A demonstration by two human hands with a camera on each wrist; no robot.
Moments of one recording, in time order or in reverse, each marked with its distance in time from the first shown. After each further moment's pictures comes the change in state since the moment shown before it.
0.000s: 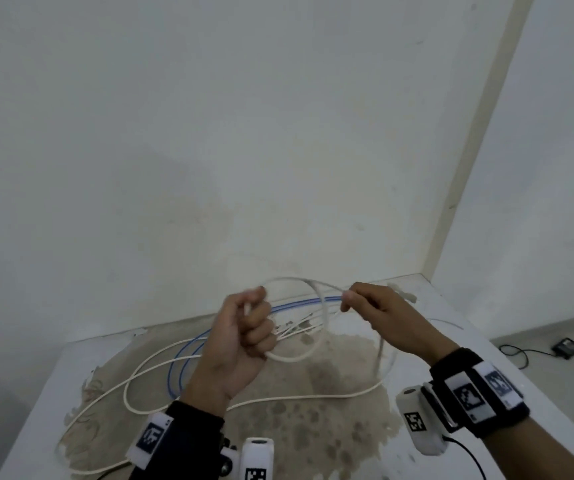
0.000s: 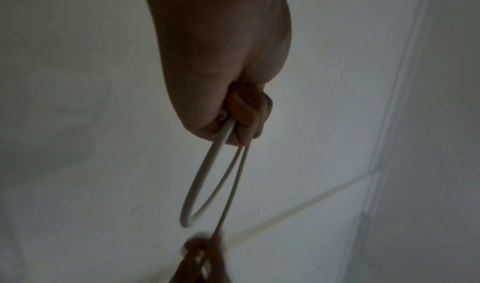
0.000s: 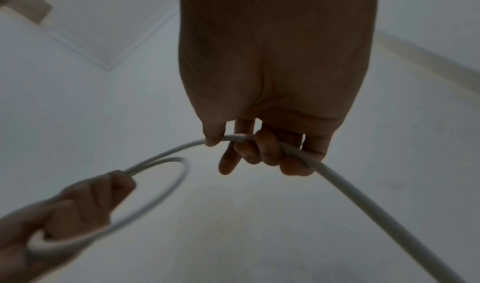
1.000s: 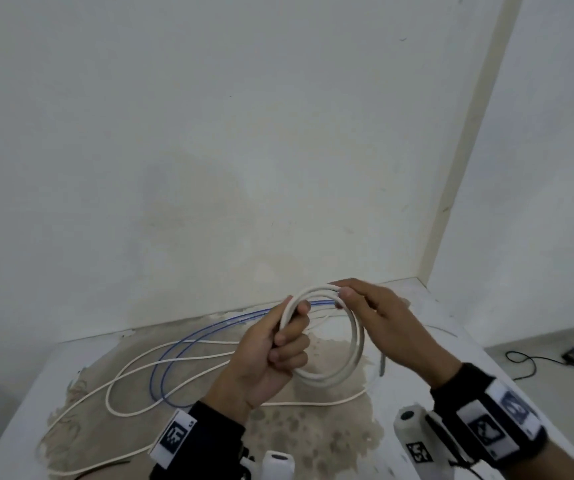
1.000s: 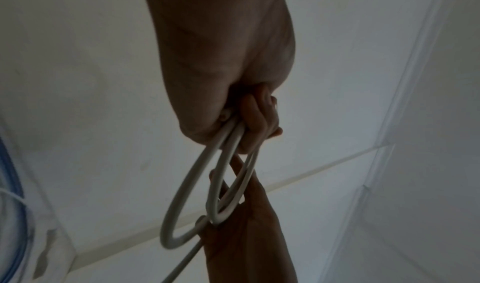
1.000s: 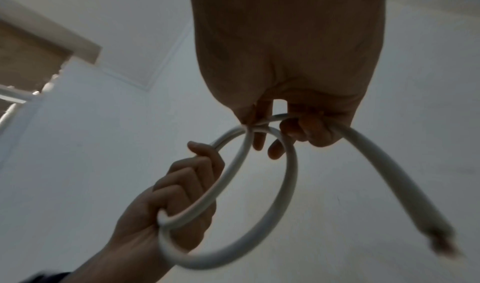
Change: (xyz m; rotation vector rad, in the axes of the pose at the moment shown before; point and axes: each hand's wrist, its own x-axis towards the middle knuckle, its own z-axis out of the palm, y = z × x) left_hand 0.036 -0.069 0.048 0.044 -0.032 -0.182; right_hand -0.014 0.010 -0.036 0.125 0.129 -0.103
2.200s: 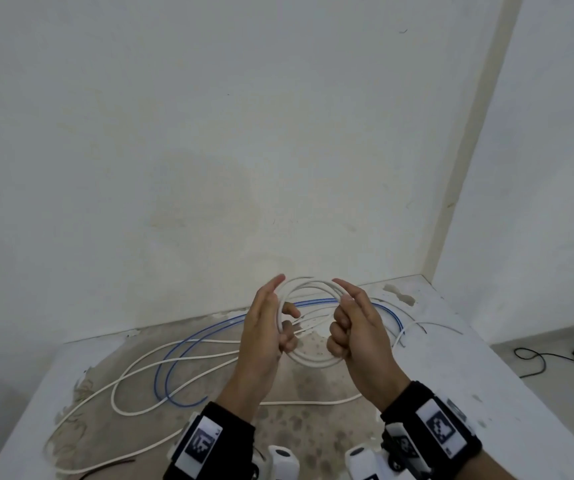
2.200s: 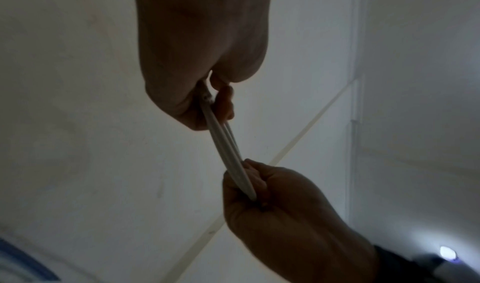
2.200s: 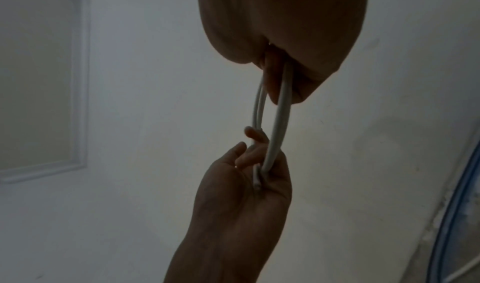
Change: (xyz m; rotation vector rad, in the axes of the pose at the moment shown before) left_hand 0.021 -0.010 -0.012 0.507 0.530 0.392; right_hand -0.002 0.007 0.062 0.947 0.314 0.475
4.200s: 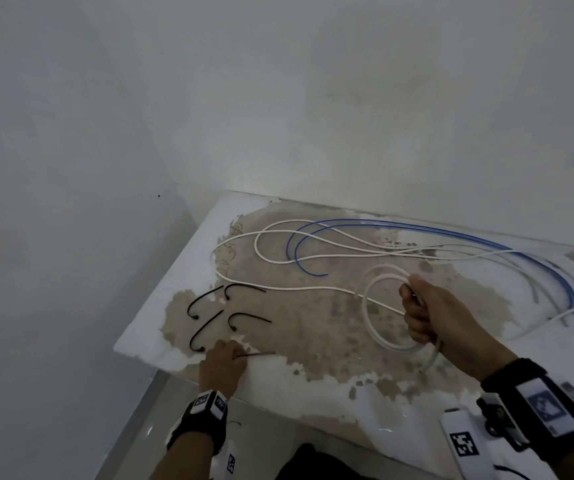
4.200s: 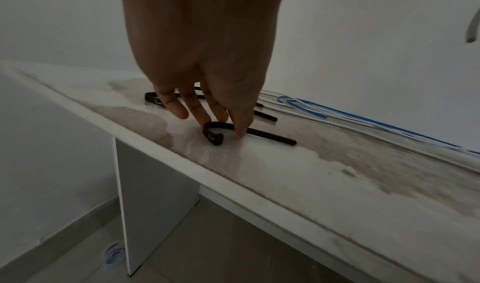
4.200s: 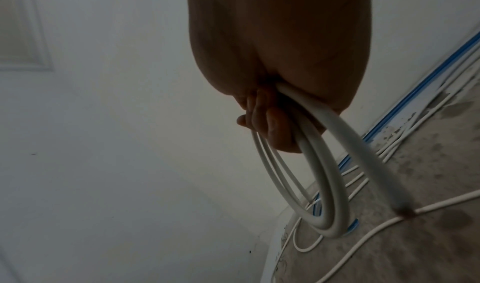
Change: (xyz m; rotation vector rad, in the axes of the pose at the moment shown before) left_hand -0.195 -0.183 -0.352 1.350 0.501 -0.490; right_hand -0.028 0.099 0.020 -0.501 -0.569 0.410
